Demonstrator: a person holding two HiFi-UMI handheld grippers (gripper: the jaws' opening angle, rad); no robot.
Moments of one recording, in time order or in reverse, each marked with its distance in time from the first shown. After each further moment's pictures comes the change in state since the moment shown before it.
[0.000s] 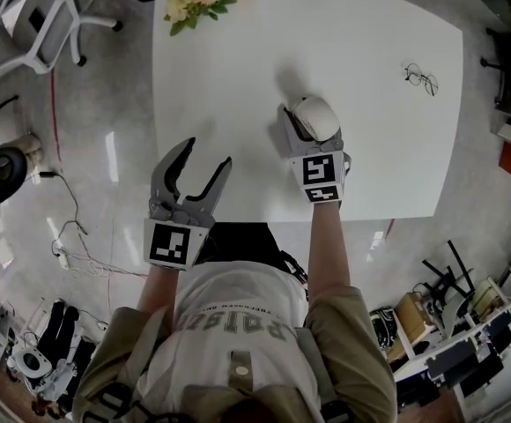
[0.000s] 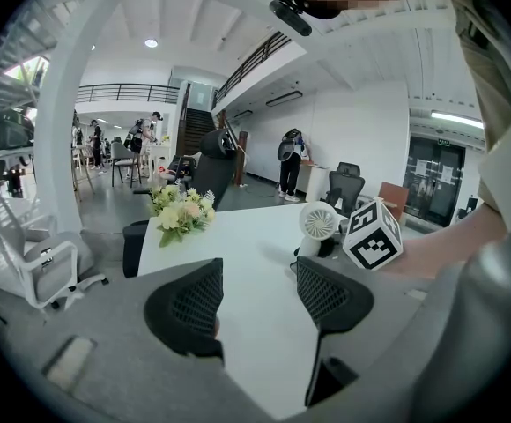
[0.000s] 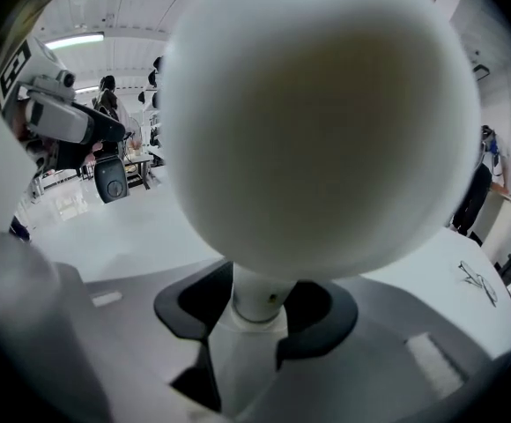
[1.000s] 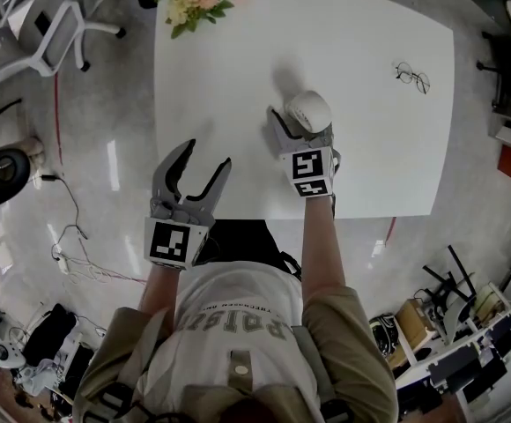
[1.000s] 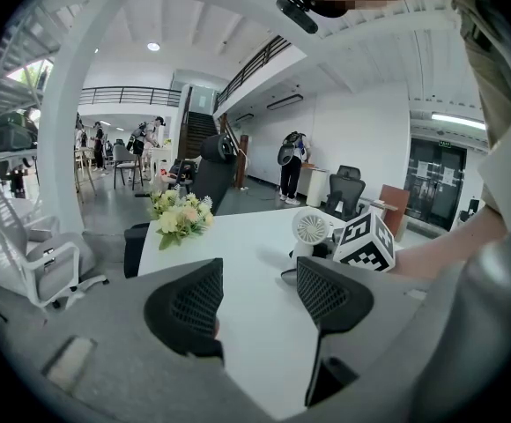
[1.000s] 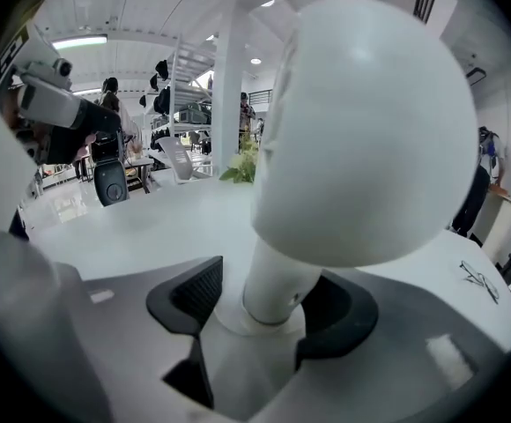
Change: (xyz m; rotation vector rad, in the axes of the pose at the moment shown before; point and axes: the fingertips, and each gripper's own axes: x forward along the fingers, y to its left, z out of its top) left arm -0.013 -0.013 0.004 0.016 -0.035 0.016; right arm -0.002 0.008 0.001 0.006 -0.029 -0.008
